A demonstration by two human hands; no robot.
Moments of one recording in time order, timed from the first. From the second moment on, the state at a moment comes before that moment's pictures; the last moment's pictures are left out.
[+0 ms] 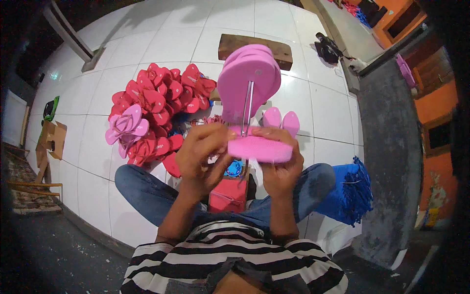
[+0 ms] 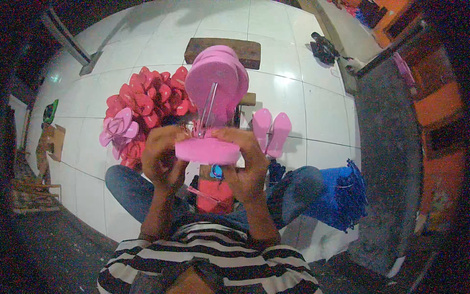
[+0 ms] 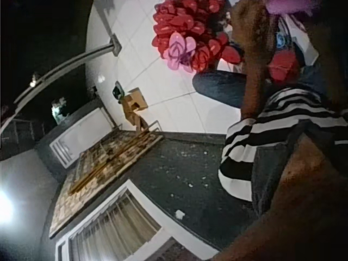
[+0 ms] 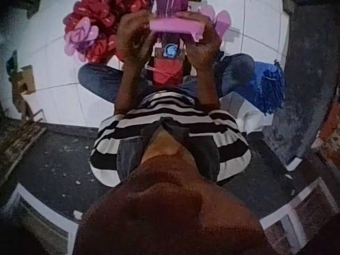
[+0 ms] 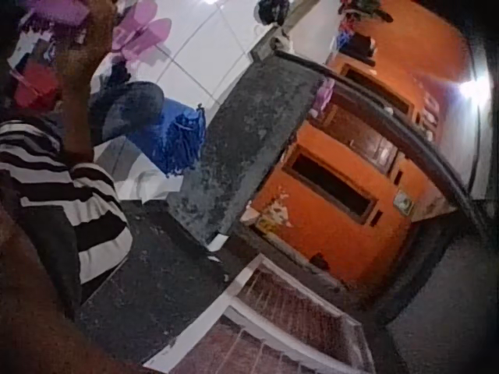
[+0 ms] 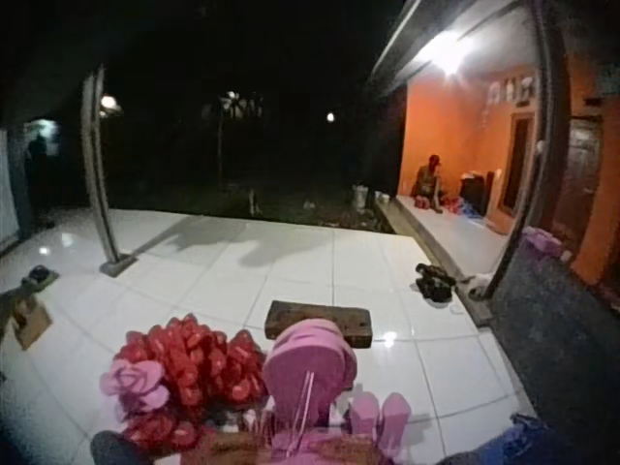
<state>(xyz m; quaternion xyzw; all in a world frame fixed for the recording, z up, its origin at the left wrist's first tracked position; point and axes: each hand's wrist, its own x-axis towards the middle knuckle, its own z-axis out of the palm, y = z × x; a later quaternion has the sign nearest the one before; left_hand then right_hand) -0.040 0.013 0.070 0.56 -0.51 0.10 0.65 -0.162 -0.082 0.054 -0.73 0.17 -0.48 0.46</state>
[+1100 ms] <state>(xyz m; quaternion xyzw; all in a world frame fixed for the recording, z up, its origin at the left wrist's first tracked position) -0.073 0.041 -0.064 0.66 -0.29 -0.39 0.57 -0.223 -0.031 -0.075 -0.72 0.36 -0.28 0.52</state>
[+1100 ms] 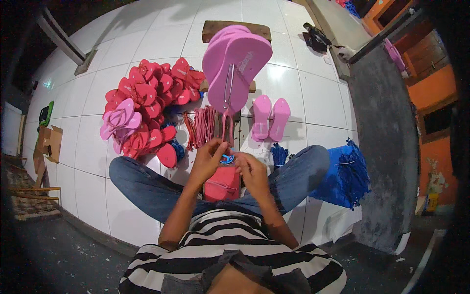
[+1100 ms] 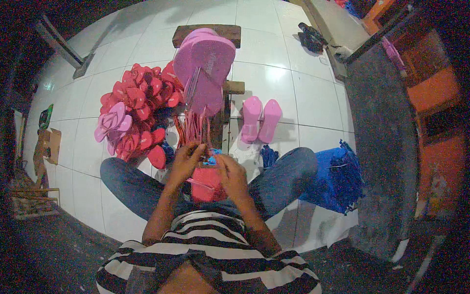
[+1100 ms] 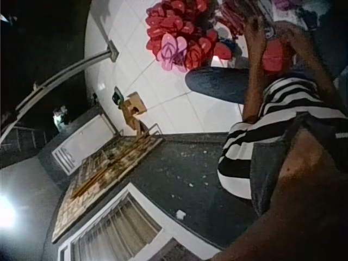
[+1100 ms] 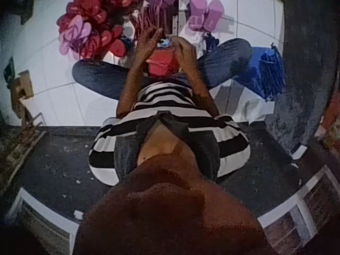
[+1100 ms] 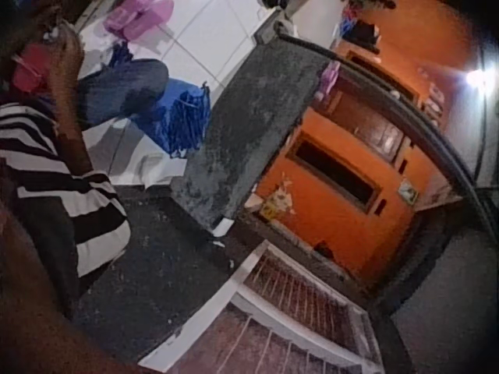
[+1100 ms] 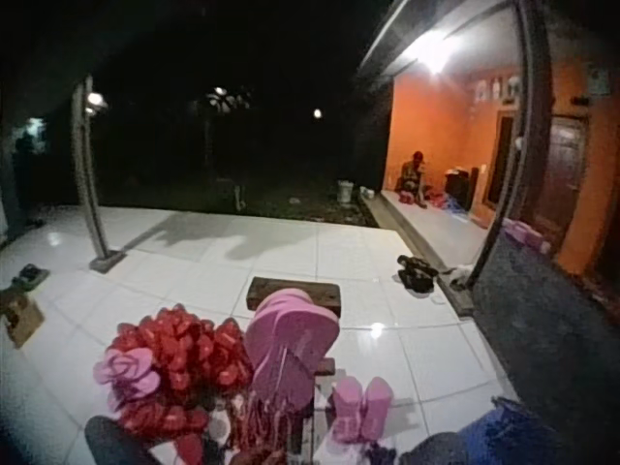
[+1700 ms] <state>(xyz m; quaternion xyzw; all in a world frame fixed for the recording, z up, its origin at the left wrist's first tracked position) -0.031 0.030 0.010 0.49 -0.43 -0.40 0.65 -0.178 -0.078 0.045 -0.82 0.06 -0.34 0.46</state>
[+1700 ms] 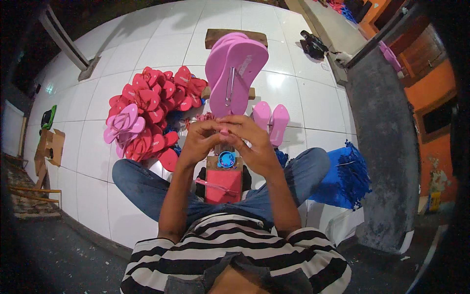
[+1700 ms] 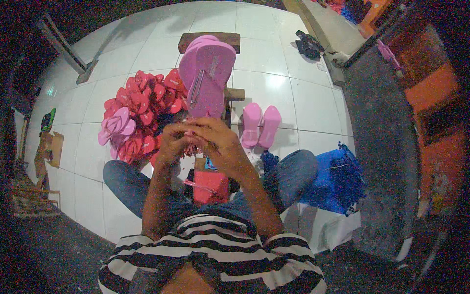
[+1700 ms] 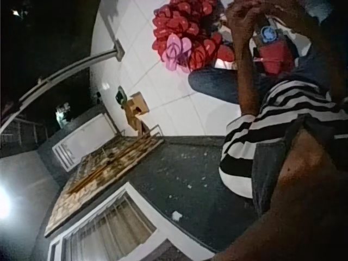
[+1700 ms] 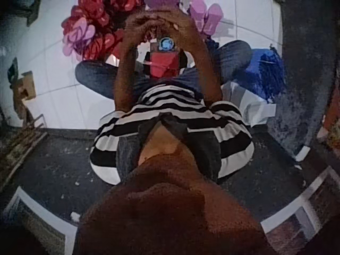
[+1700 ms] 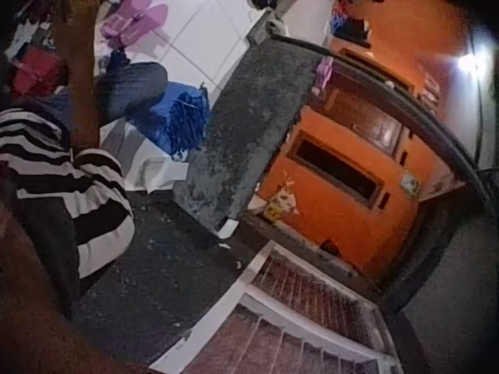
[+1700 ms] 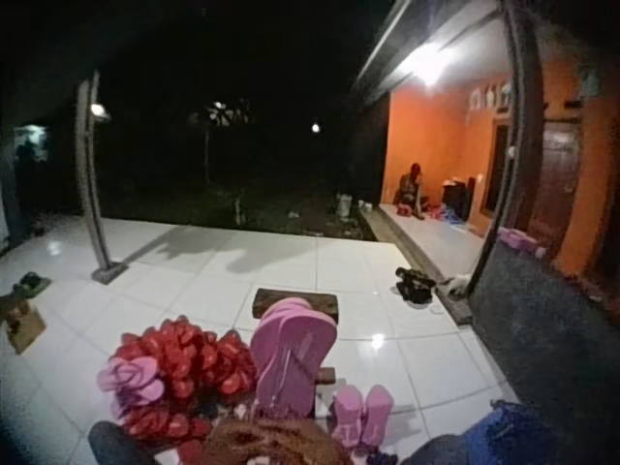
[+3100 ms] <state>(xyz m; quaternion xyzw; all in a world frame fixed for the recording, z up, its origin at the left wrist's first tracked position) -0.038 -0.017 0.077 0.56 -0.45 -0.04 0.70 -0.156 -0.092 0.019 -0.72 0.21 -0.49 0.45</state>
